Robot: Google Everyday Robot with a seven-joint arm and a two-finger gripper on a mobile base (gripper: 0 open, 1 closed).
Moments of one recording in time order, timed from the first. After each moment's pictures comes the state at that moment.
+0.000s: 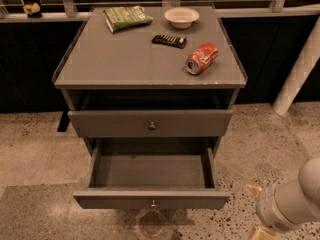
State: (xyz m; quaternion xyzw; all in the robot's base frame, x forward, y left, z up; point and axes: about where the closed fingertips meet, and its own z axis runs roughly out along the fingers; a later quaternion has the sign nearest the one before) arm 0.327 -0.240 0.619 -0.54 0.82 0.13 0.15
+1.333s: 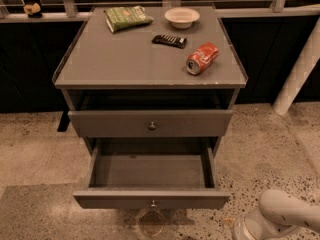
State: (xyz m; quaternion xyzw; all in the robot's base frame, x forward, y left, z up) arm 0.303 -0.229 0.410 -0.54 0.80 0.24 0.08
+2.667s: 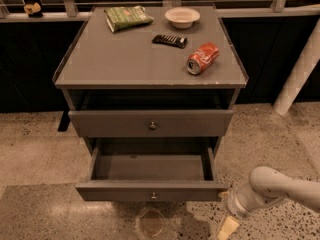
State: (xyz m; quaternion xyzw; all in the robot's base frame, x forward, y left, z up) arm 0.406 -0.237 0.387 -0.53 0.81 0.21 0.11
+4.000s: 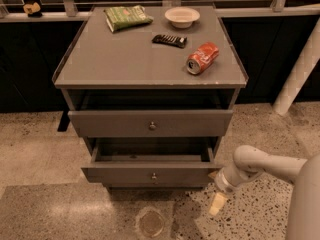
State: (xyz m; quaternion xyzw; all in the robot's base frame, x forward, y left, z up) arm 0.493 -0.227 0.378 -0.57 0.79 0.17 0.12
